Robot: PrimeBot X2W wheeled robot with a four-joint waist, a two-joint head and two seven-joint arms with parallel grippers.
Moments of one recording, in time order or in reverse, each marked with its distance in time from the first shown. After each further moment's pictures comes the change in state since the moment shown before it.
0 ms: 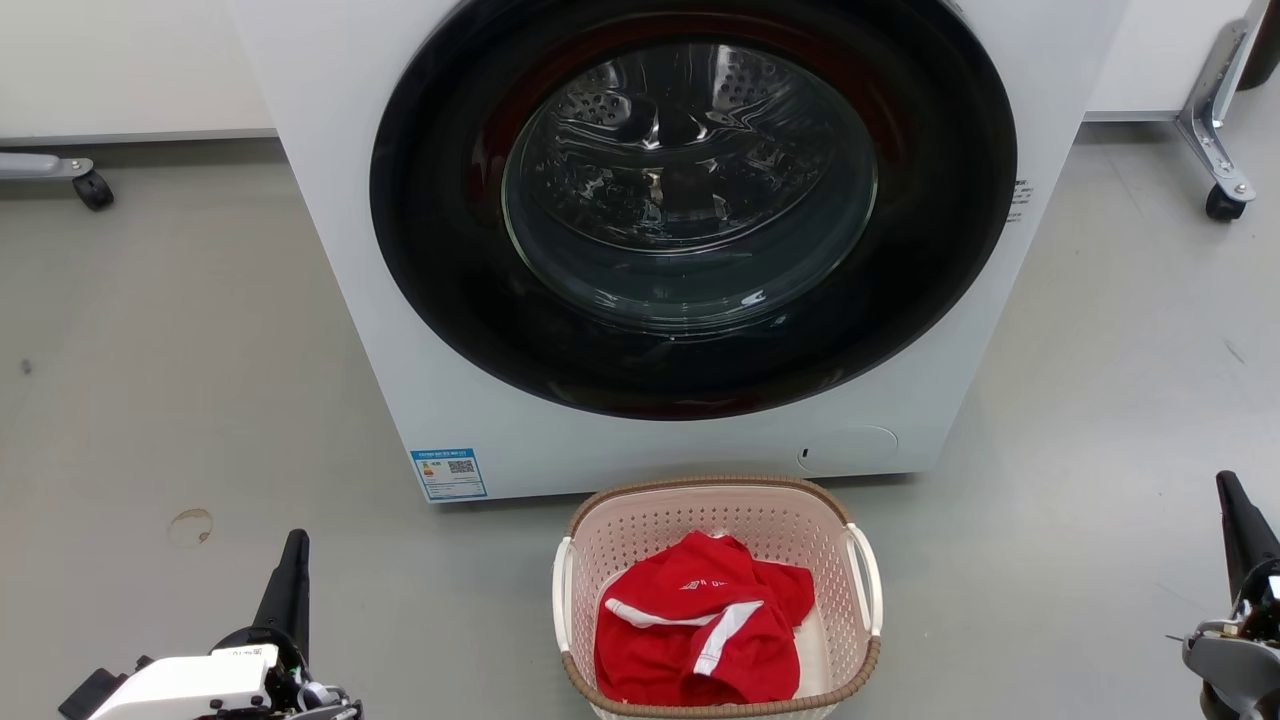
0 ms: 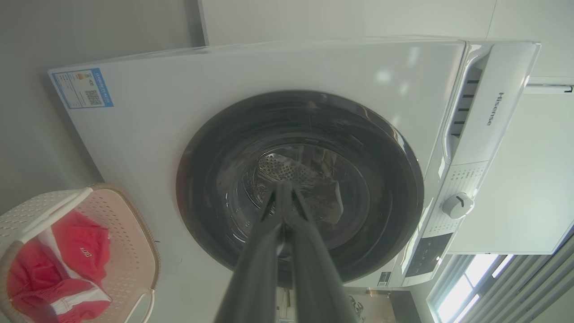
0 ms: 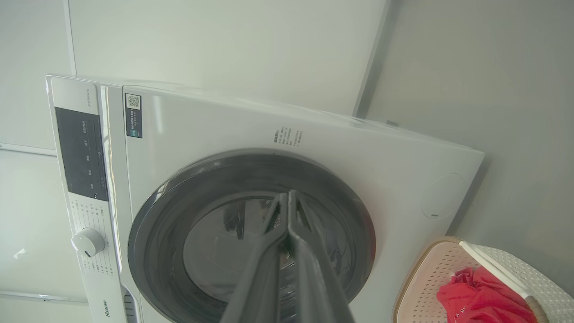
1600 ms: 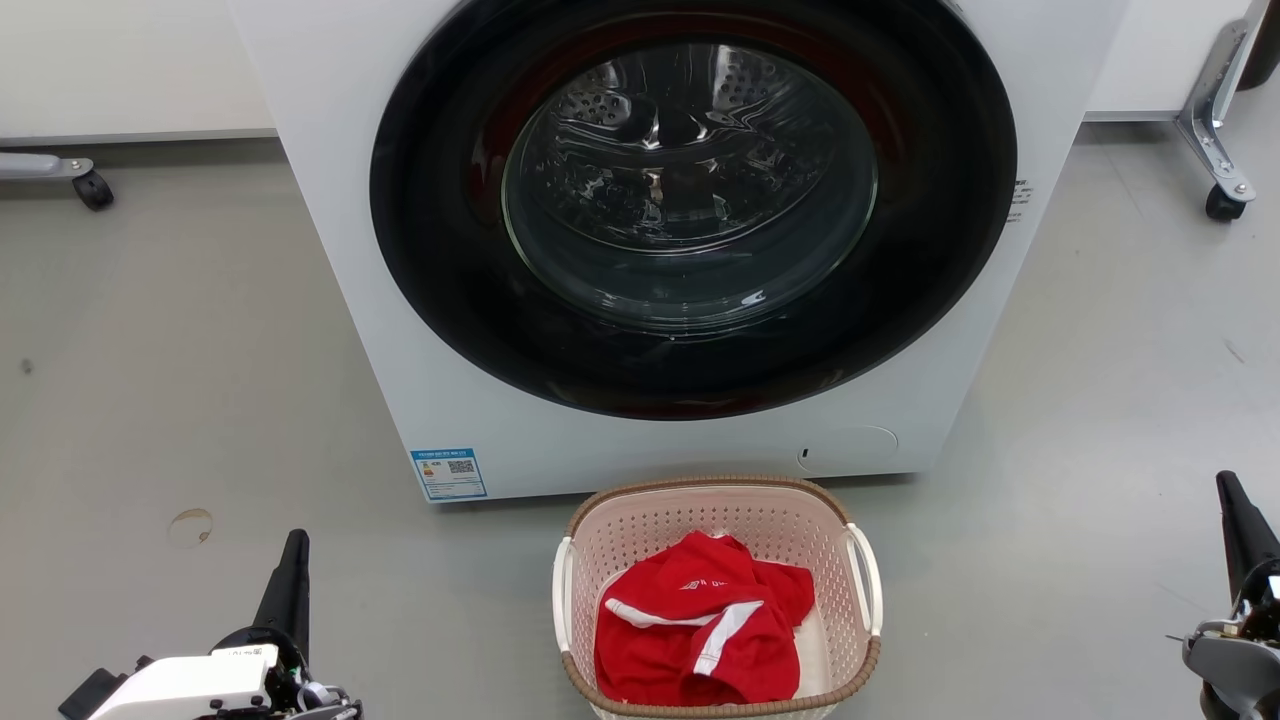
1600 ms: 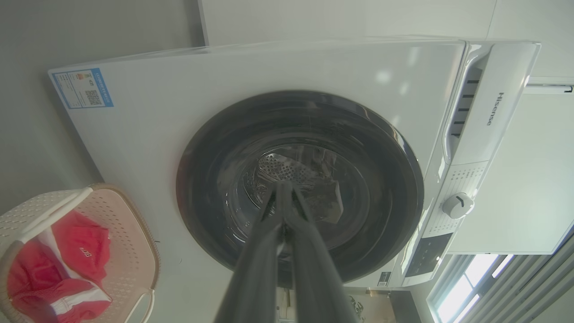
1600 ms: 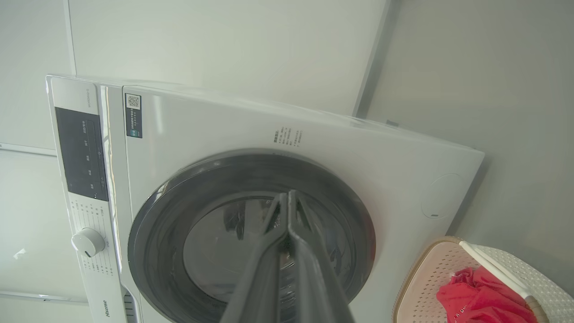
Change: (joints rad) left arm 0.000 0.000 0.000 0.000 0.000 0.000 0.000; right arm 0.000 0.000 0.000 0.000 0.000 0.000 0.000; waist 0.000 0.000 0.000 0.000
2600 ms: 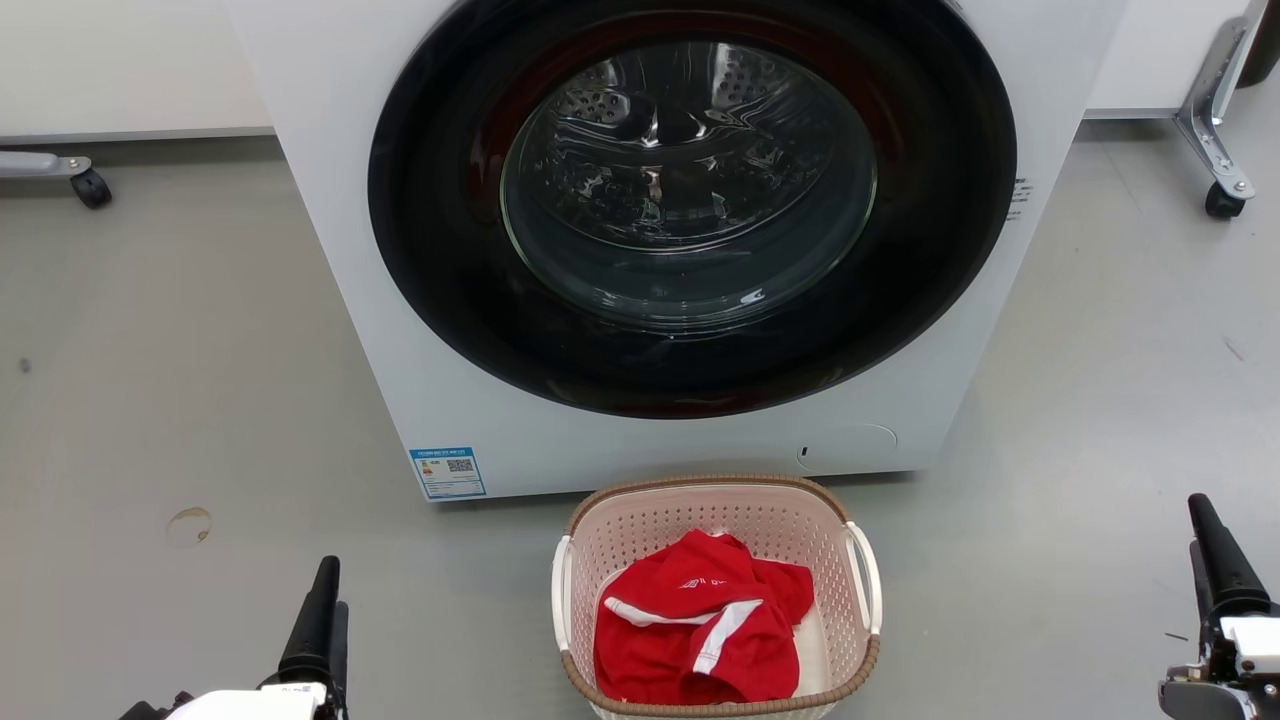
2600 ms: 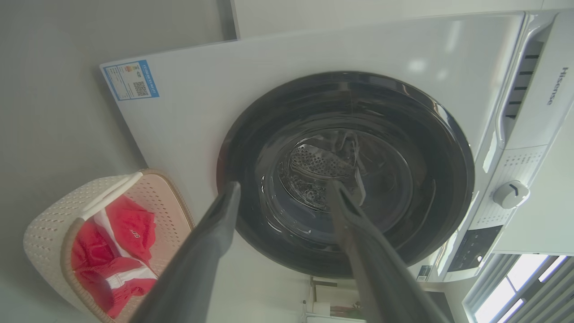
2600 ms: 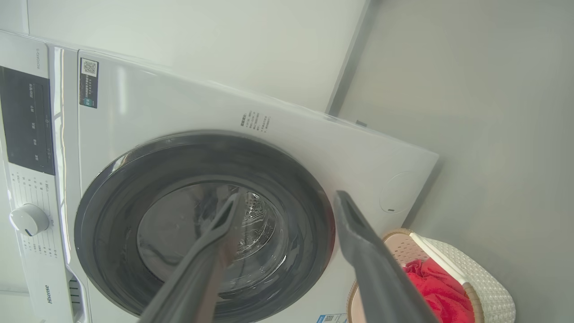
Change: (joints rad) left arm 0.041 -0.014 -0.052 0.047 0.067 0.002 -0.047; right arm 0.051 0.031 0.021 0.009 -0.134 -0.001 -0.037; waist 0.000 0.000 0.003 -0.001
